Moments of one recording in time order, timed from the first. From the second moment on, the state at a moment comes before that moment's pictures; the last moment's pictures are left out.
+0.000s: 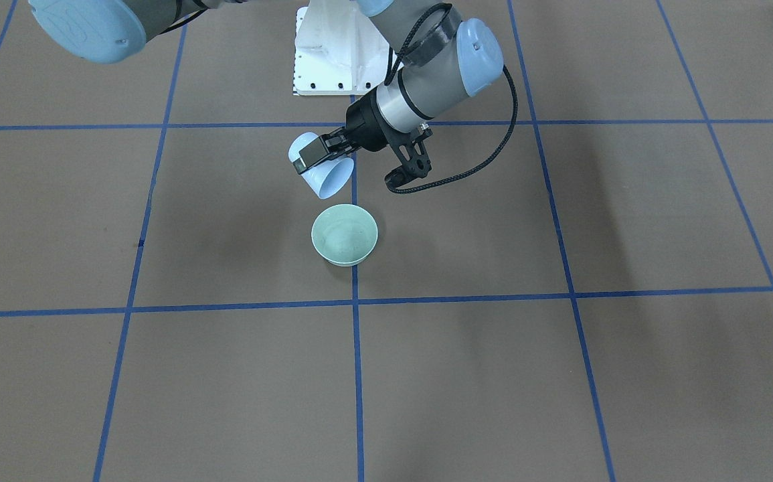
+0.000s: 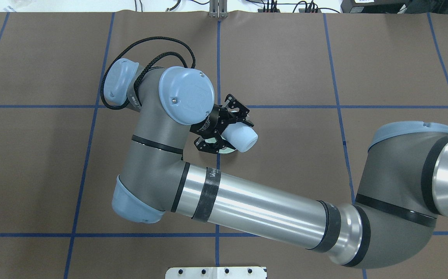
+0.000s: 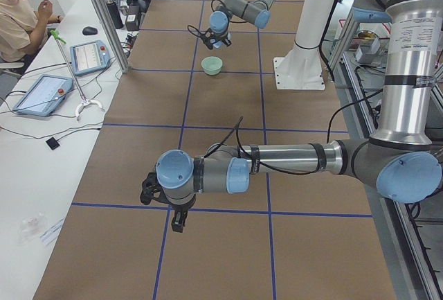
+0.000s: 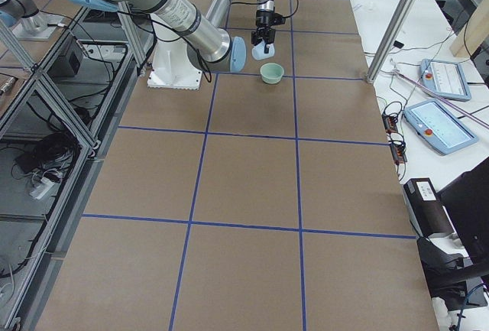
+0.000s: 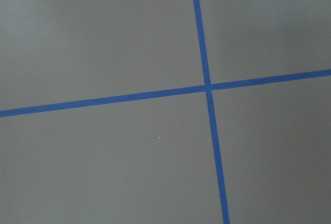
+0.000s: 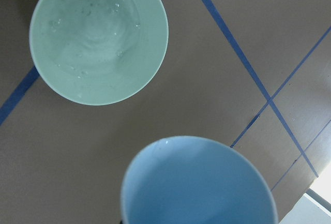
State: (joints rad) left arm -1.67 -1.59 -1.52 -1.60 -2.41 0.20; right arm 0.46 -0.33 1.28 -2.49 1.60 0.45
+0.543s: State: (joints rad) left arm -1.67 -1.60 -1.52 -1.60 -2.41 0.20; right arm 0.53 -0.54 1.55 -2.25 1.66 0.47
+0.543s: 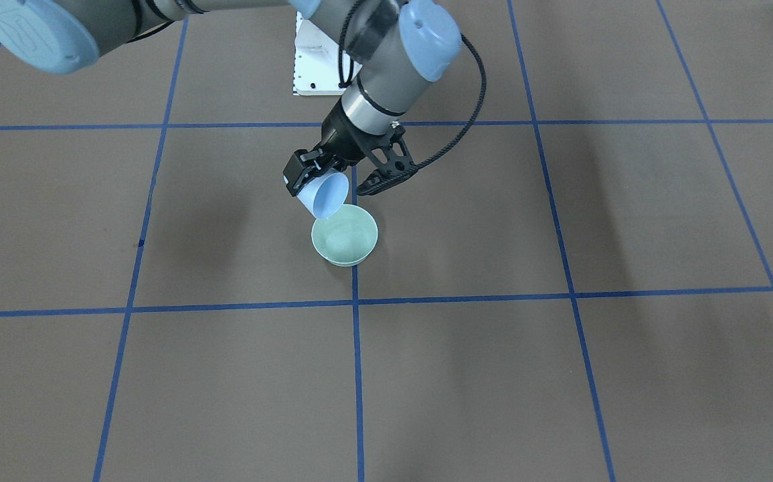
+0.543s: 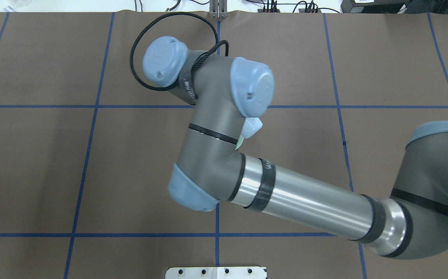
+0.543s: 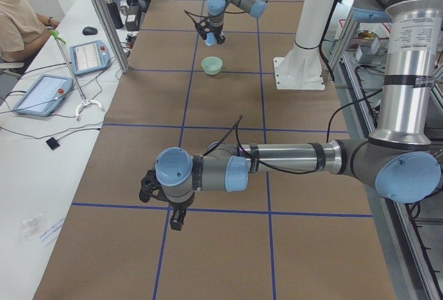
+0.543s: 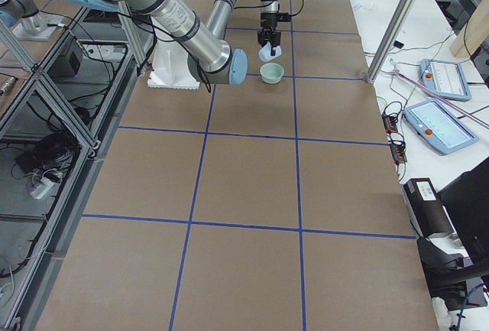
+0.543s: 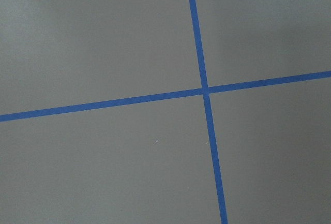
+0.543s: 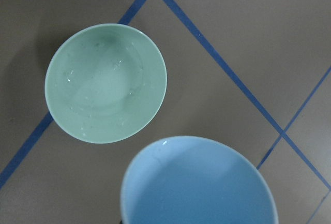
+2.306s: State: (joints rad) left arm -1.67 -1.60 -1.55 -1.60 -2.43 0.20; right arm 0.73 -1.68 1.70 -0.40 1.48 0.73
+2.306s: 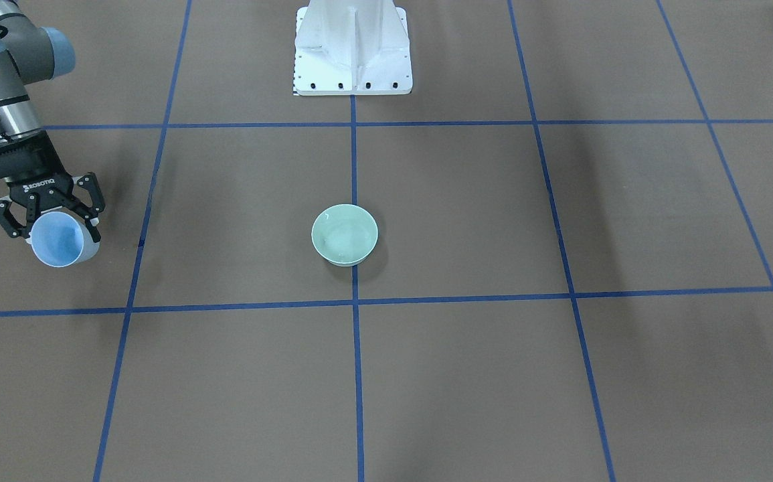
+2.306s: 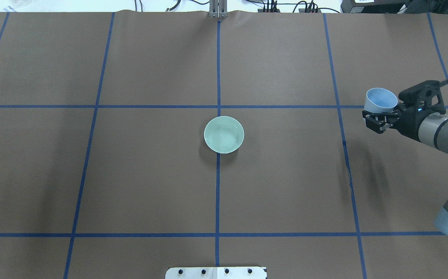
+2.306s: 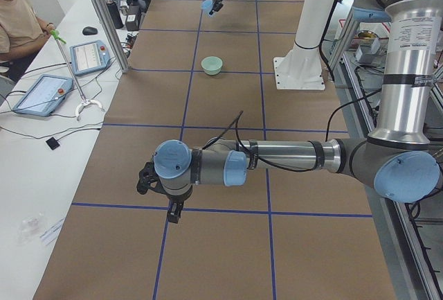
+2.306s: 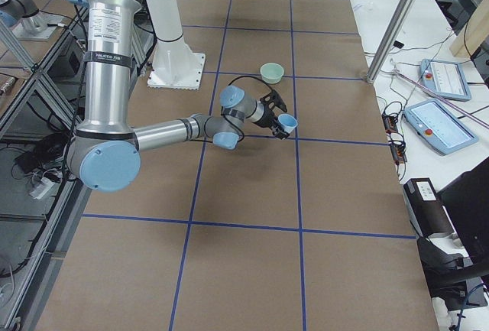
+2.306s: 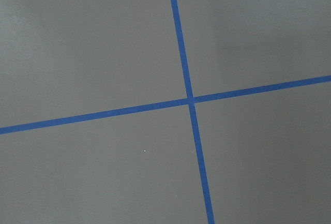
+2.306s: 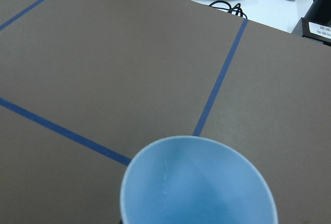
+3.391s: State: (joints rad) left arm -1.67 -1.61 -1.55 -1.60 -2.43 0.20; right arm 0.72 -1.69 1.41 -0.01 1.29 0.78
